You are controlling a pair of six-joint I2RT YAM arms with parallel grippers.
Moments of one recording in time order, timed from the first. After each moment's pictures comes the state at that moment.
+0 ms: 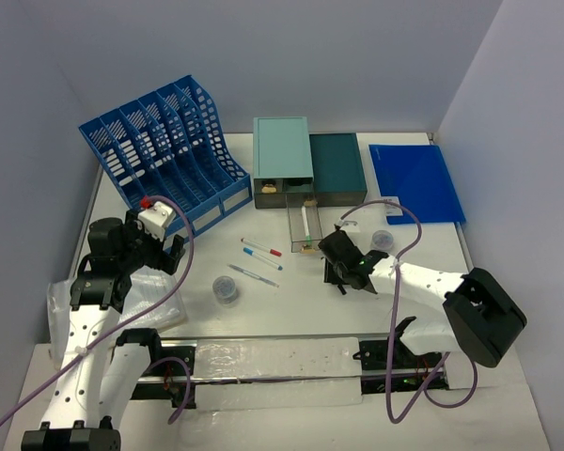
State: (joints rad) left arm -0.02 0.68 0.68 -0.57 0.37 0.38; right arm 0.71 1.28 0.54 -0.32 0.32 0.69
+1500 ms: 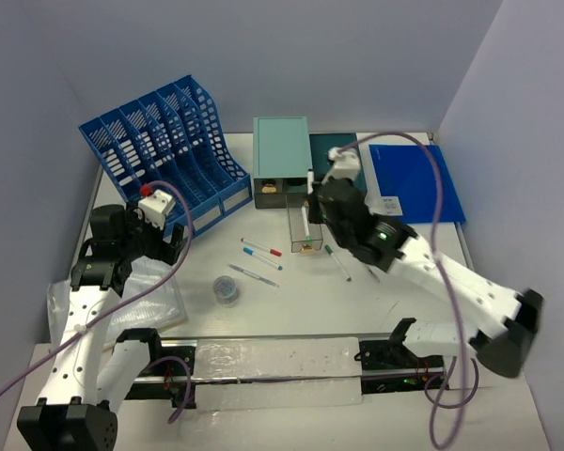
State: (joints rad) left arm -0.02 0.81 0.75 -0.57 0.35 0.35; right arm 0.84 1.21 1.15 -0.42 0.56 0.47
